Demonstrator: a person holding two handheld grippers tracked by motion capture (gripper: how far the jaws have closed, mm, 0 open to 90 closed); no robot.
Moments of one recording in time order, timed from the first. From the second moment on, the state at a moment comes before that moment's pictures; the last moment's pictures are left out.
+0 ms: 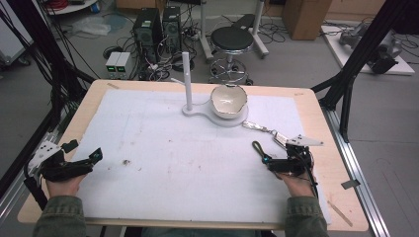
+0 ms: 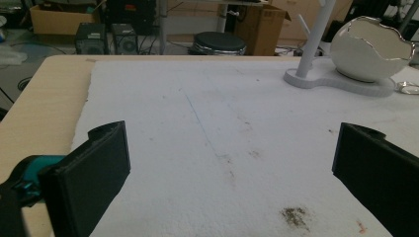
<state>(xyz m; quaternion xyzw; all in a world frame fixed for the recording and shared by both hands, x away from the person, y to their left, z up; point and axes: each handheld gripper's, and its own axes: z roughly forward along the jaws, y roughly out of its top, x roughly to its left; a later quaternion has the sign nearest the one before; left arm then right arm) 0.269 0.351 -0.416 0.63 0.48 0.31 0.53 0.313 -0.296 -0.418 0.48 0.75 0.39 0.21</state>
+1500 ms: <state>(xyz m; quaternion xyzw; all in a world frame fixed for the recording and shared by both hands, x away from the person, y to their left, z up) 0.270 0.350 -0.418 0.63 0.48 0.30 0.53 0.329 -0.288 -0.433 0.46 0.81 0.31 0.17</state>
